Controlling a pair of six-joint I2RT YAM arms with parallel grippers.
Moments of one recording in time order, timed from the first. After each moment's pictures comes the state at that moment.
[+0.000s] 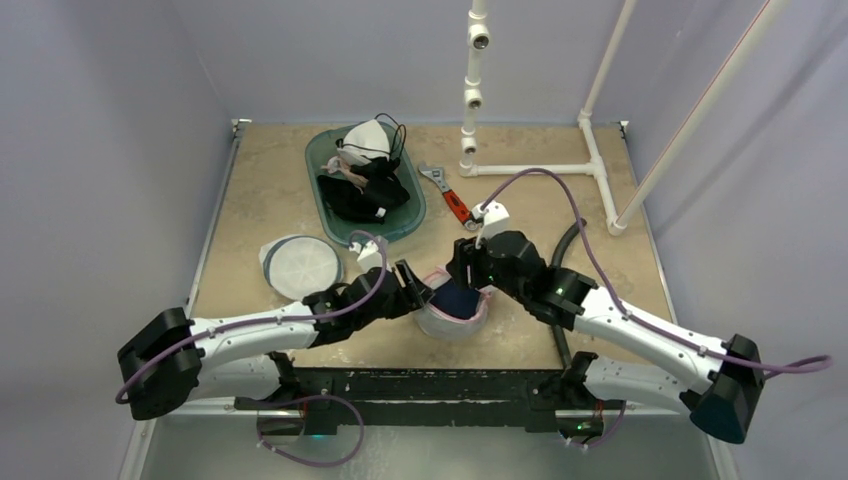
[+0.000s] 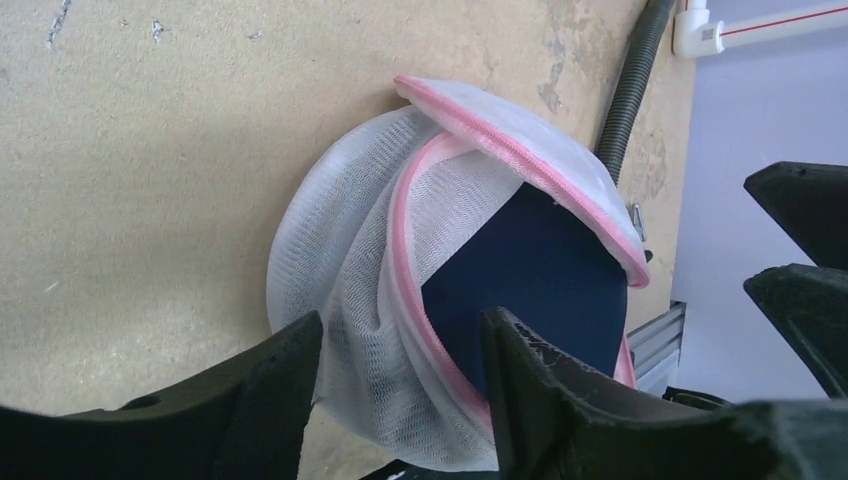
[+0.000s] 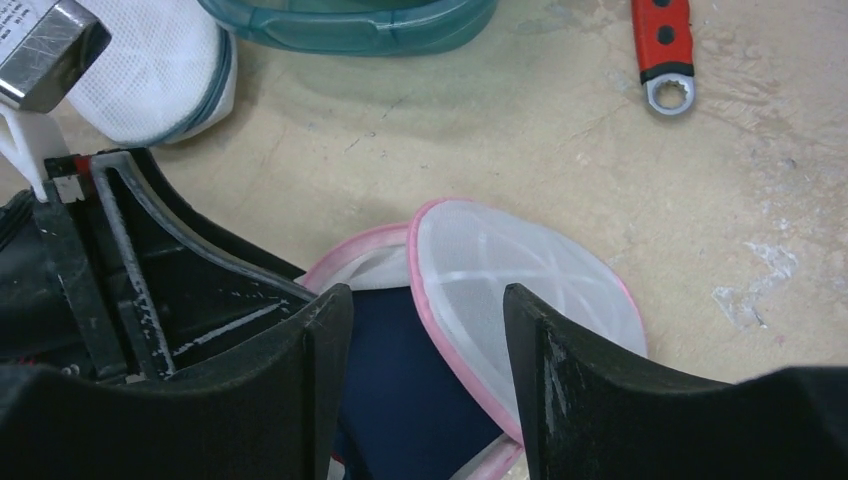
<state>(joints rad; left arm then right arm) -1.02 1.14 0.52 0.02 -0.30 -1.19 0.91 0.99 0.77 -0.30 0.24 0.41</state>
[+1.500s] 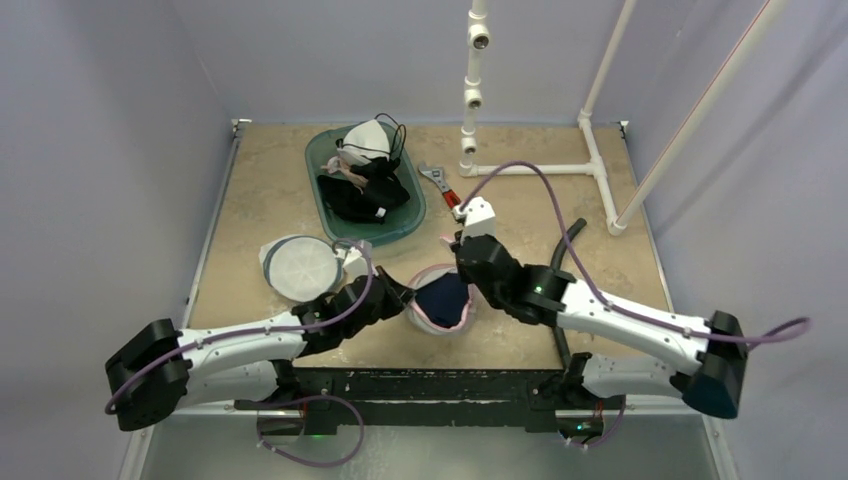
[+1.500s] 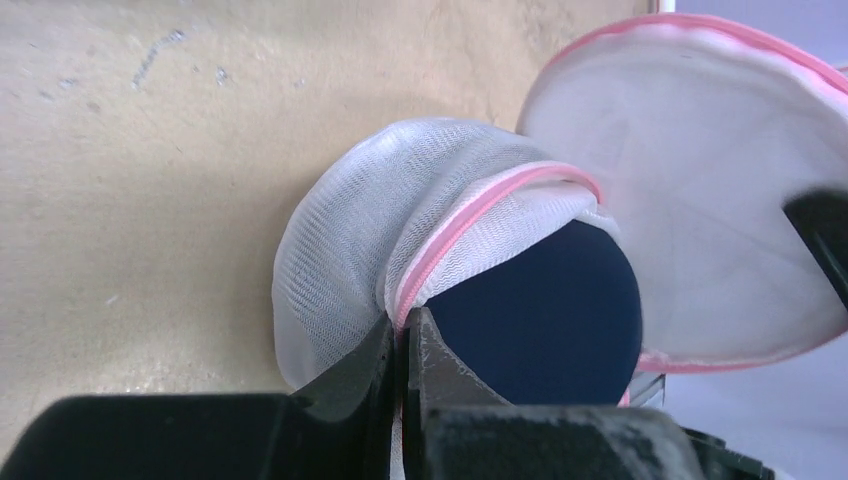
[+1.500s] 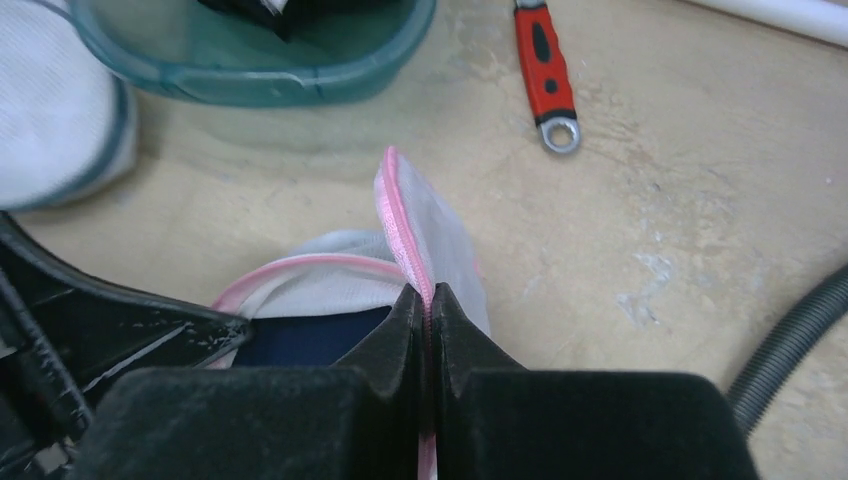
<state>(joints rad) -1.02 1.09 0.42 0.11 -0.36 -1.21 1.07 1.20 0.96 -0.42 0.62 0.38</state>
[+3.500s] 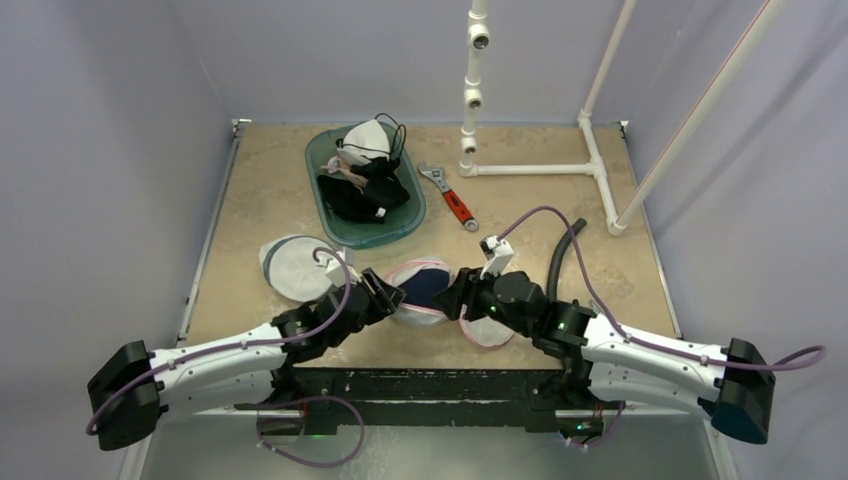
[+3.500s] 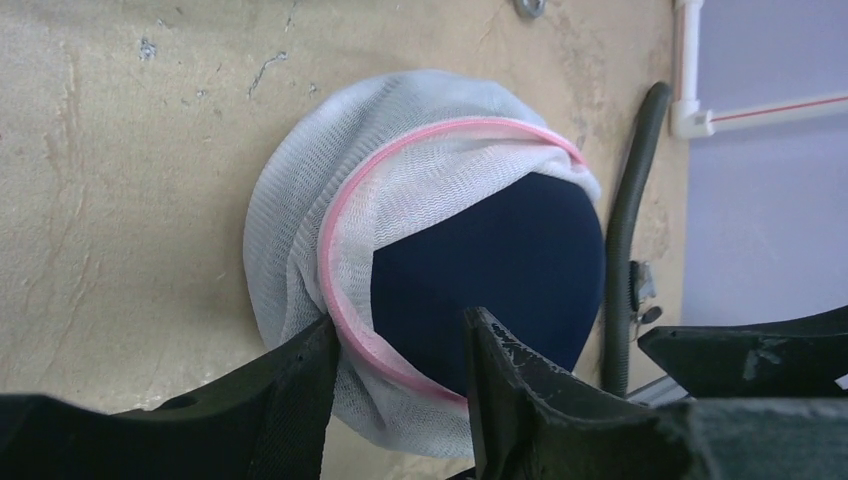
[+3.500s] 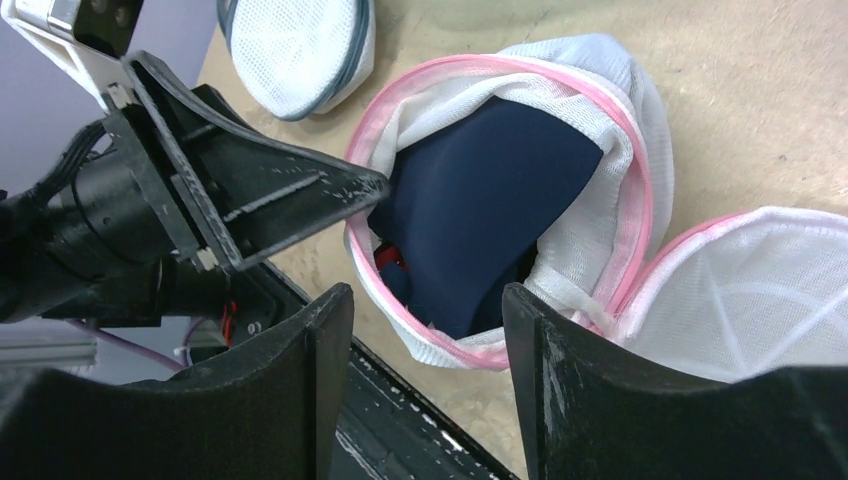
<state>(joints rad) -1.02 0.84 0.34 -0.04 -0.47 -1.22 1.07 0.87 0.51 -0.04 0.21 0.77</state>
